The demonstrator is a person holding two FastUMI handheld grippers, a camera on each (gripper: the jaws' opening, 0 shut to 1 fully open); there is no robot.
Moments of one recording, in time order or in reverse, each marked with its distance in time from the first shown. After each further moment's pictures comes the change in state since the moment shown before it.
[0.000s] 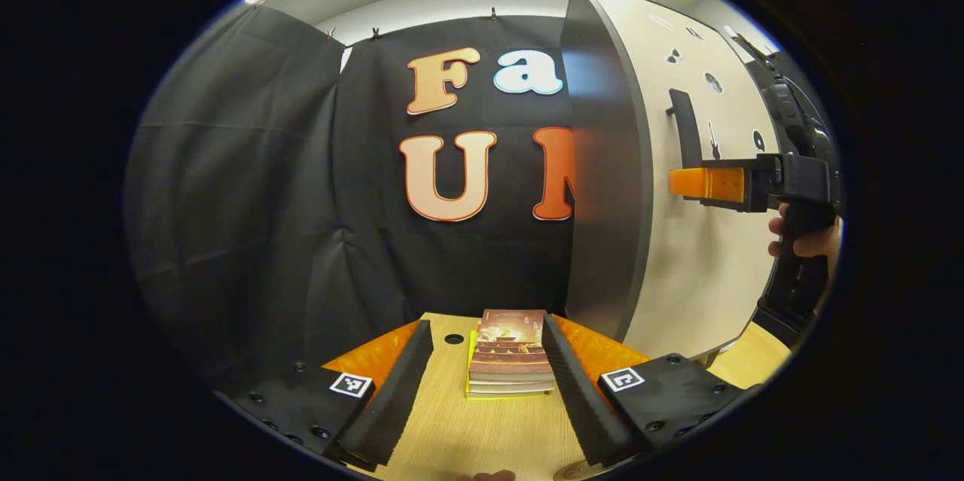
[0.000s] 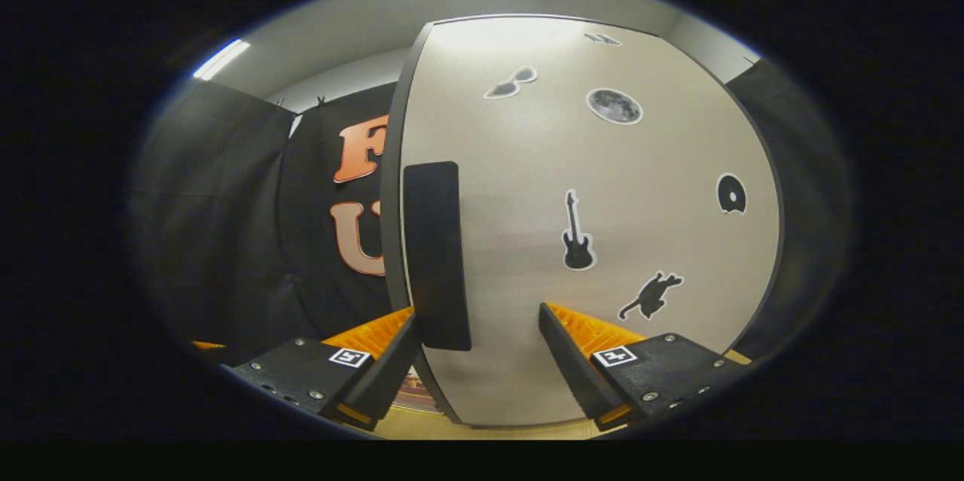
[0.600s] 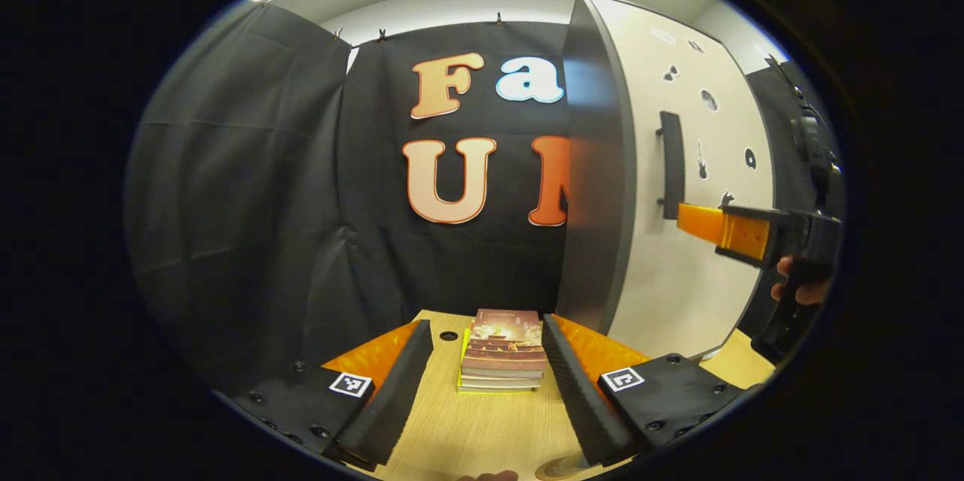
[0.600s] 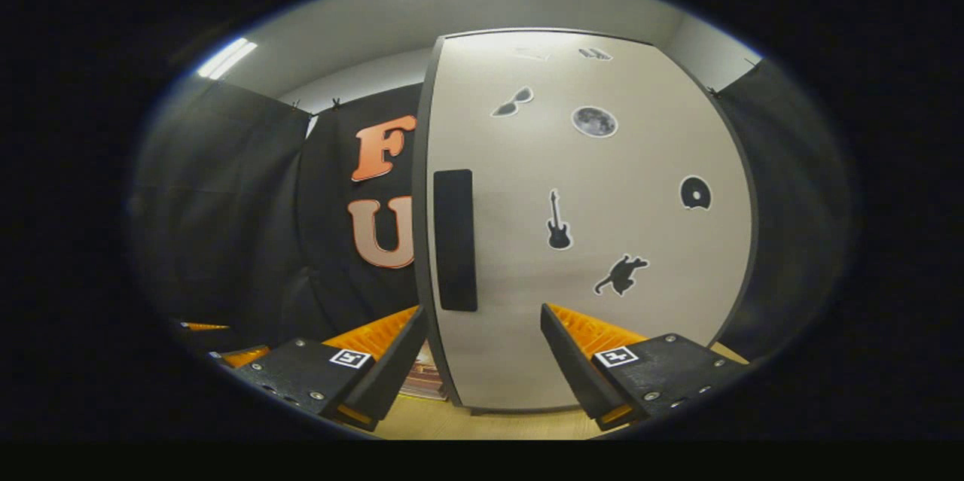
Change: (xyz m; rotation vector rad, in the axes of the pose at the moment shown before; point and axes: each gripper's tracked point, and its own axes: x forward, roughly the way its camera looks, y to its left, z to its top) left arm -0.055 -0.015 0.028 -0.026 -0.022 0.008; right arm -0.081 -0.008 -0.007 -0.014 0.028 0.034
